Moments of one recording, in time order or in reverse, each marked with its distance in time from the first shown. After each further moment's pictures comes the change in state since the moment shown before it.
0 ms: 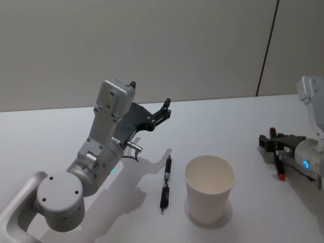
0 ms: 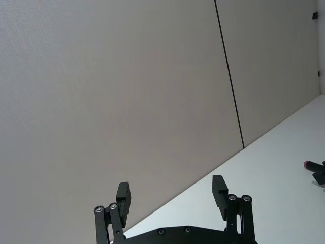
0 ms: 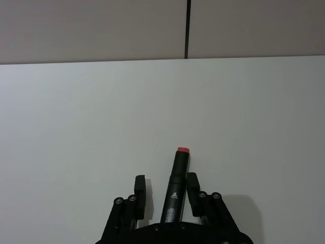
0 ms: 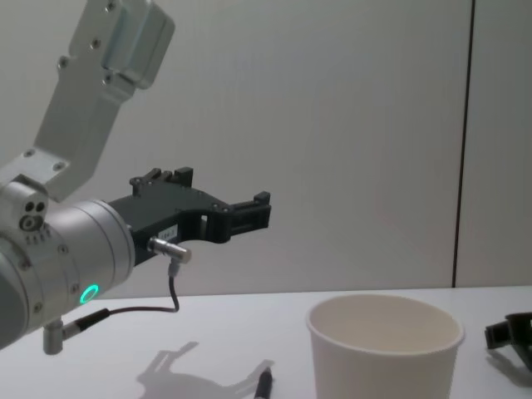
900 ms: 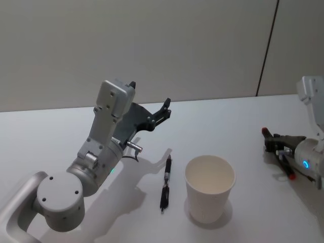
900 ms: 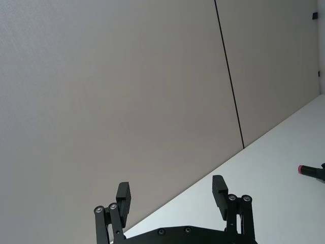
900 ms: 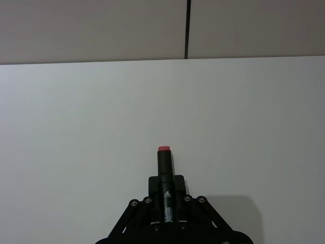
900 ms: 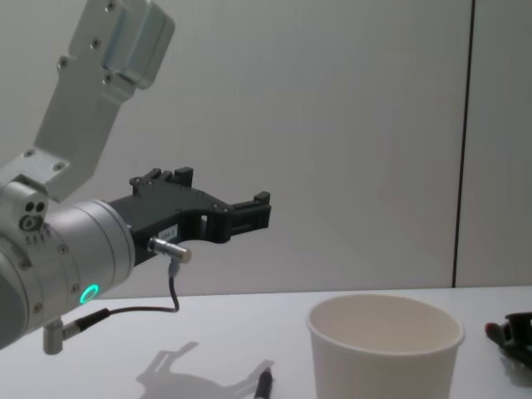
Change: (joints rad) left arm 0.000 0.000 0.000 0.000 0.000 0.000 0.000; right arm 0.000 0.000 0.000 0.000 0.000 0.000 0.000
